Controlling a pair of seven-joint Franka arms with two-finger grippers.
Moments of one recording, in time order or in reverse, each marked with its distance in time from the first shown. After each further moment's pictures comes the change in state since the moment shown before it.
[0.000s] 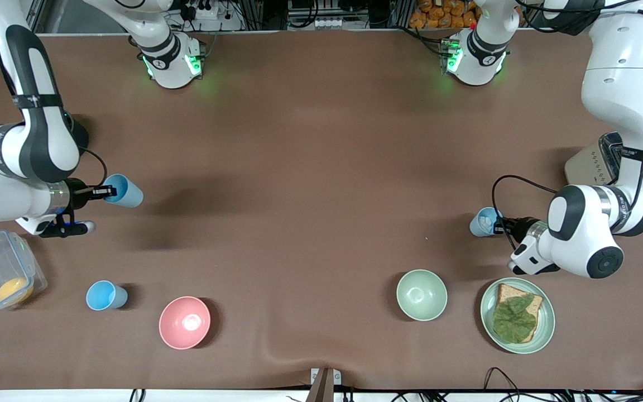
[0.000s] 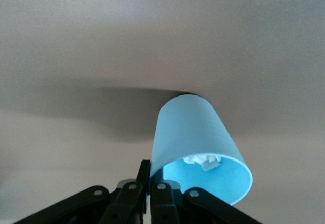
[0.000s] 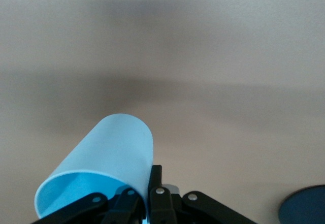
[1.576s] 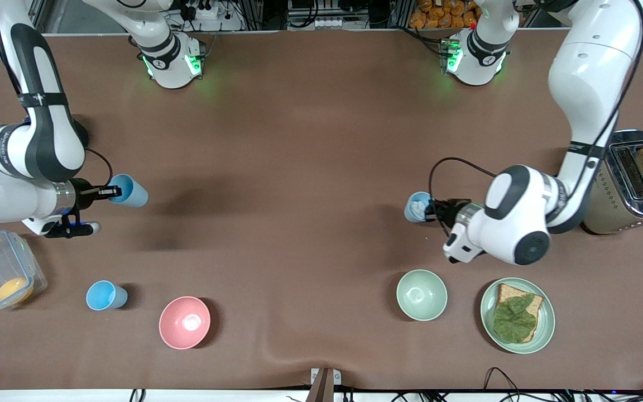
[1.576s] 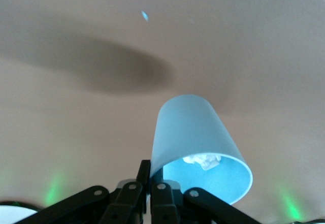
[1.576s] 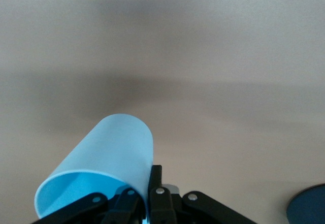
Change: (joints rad) left arm -0.057 -0.023 -0.297 0.016 -0.113 -0.044 -0.523; right arm 0.015 0.000 -0.001 0.004 0.012 -0.005 0.019
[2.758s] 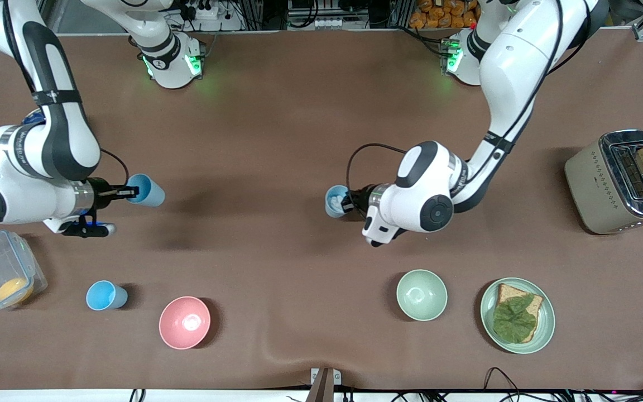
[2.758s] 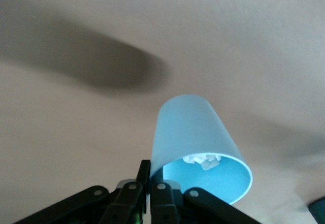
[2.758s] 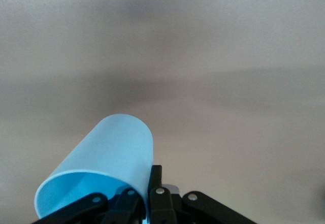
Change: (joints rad) left arm -0.259 0.039 0.003 -0.006 -0.211 0.351 -0.248; right arm 0.068 0.000 0.003 0.000 0.075 -0.016 0.160
